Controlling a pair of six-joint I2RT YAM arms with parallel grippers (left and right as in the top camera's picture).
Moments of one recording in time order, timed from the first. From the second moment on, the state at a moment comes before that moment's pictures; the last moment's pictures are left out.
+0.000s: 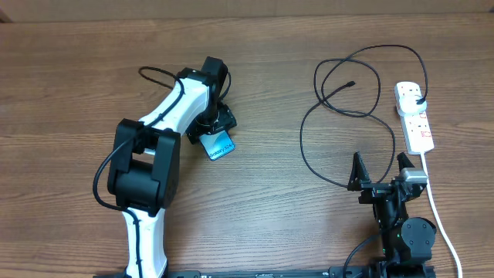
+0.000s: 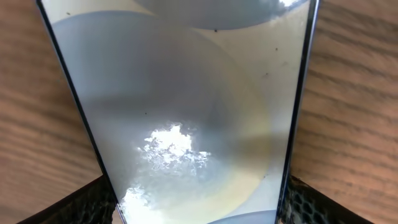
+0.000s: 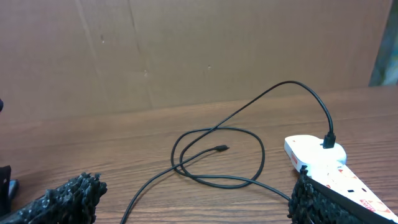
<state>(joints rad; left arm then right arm) -0.31 2.19 1.59 -0.98 0.02 -0.74 0.01 0.01 0.02 -0.03 -0.02 0.12</state>
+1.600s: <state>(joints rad) -0.32 2.19 1.59 -0.94 -0.02 -0.80 0.01 0.01 0.02 -0.03 -0.02 0.12</state>
